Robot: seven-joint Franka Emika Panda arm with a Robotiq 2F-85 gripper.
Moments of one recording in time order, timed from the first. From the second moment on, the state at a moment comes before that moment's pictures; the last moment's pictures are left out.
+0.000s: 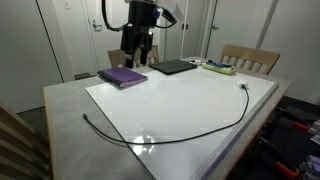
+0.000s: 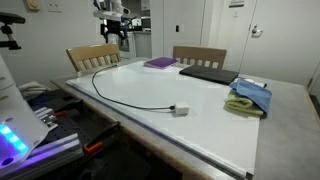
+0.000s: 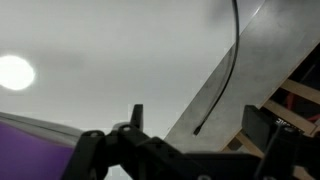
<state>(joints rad) 0.24 0.32 0.25 -2.01 0.12 2.41 -0.20</state>
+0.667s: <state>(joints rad) 0.33 0.53 0.25 -1.80 -0.02 2.36 -0.08</state>
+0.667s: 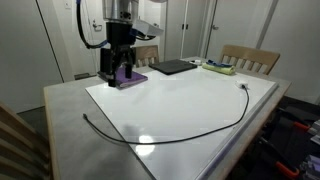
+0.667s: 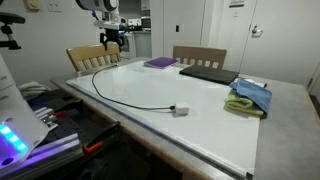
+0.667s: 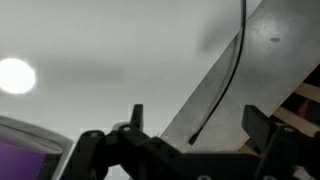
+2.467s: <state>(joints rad) 0.53 0.55 0.18 -1.89 -0.22 2.56 0.24</state>
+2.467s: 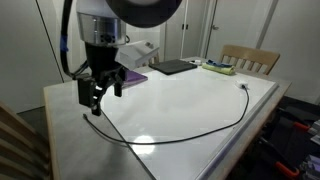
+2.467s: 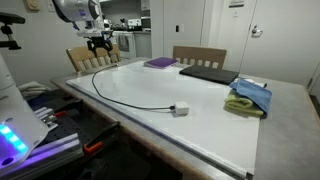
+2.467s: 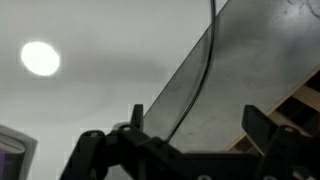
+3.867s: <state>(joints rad) 0.56 0.73 0.18 -1.77 -0.16 2.60 0.27</state>
